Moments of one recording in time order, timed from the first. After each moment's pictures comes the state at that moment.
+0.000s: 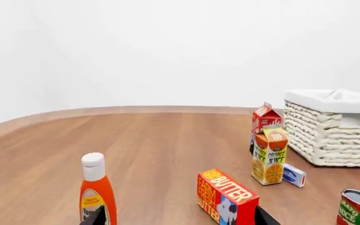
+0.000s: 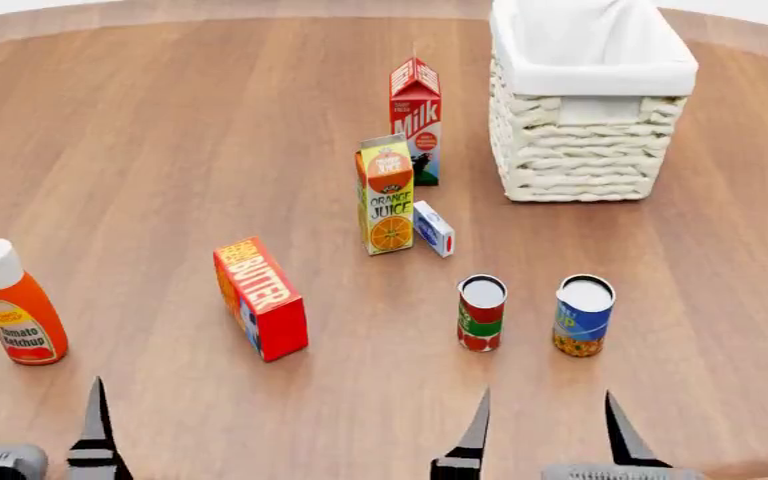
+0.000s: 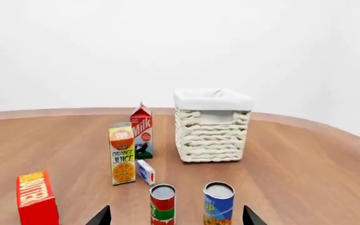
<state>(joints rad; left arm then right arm) -0.05 -0.10 -0.02 0.25 -0.11 -0.21 -0.08 0.09 0.07 -0.03 -0.16 0.05 0.14 0.09</state>
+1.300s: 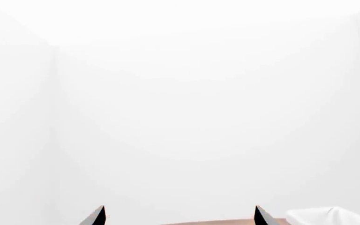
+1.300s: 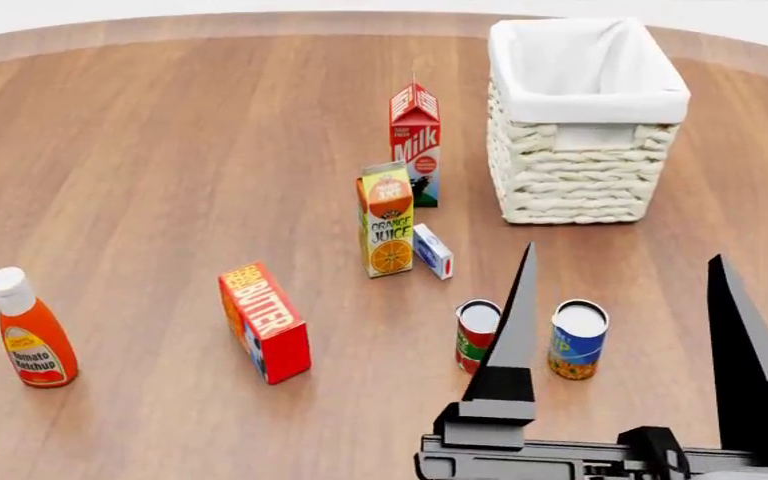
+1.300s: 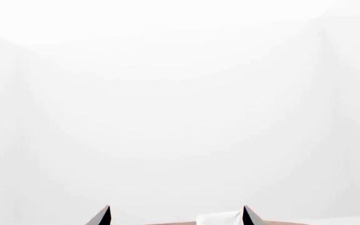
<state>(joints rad) -0.05 -0.32 -0.07 1.03 -0.26 -0.57 -0.24 0.12 0.15 0.04 -0.95 0.29 0.55 0.19</state>
